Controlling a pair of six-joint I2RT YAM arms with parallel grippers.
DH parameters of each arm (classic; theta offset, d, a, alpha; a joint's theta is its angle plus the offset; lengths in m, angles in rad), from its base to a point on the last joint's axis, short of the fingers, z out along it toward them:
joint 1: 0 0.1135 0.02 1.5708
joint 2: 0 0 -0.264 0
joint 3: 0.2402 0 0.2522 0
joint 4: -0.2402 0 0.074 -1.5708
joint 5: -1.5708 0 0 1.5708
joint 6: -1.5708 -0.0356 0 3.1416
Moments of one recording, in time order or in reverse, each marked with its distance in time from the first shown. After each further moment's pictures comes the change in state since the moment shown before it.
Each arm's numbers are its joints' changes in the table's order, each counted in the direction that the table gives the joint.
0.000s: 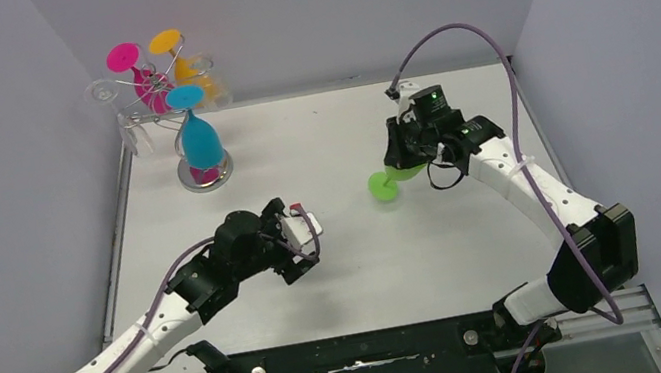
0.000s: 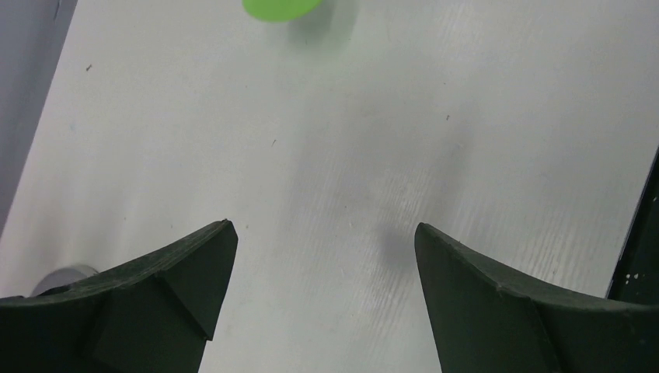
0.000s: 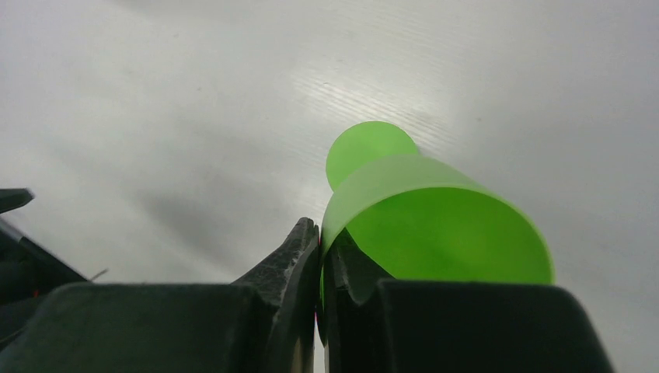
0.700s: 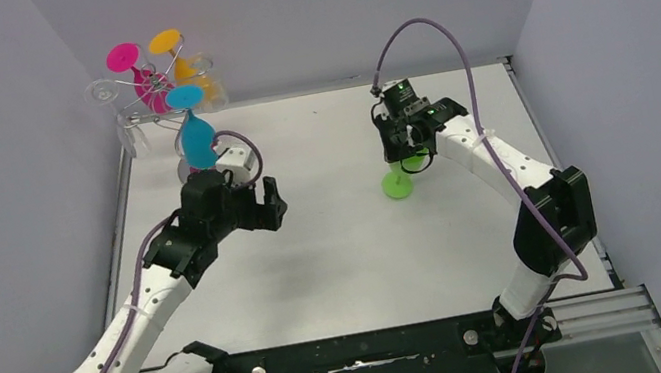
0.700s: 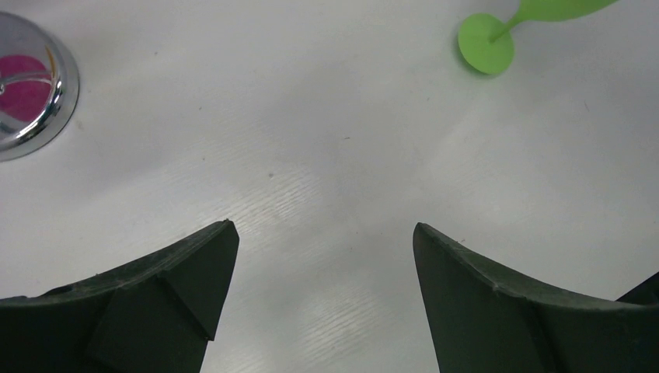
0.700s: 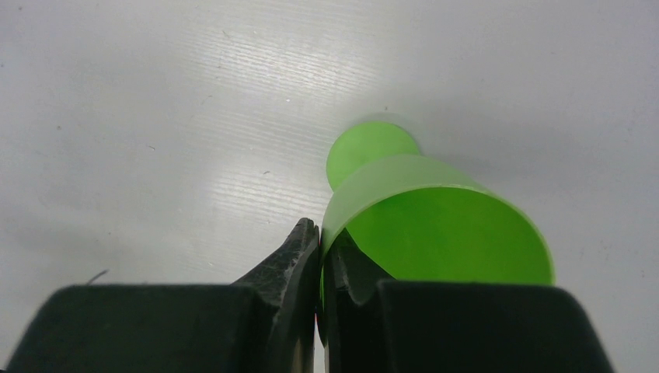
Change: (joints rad) left arm 0.249 -0.127 0.237 -0.103 0.144 0.646; right arm 0.013 -0.232 0.181 -0.142 -0.272 -0.021
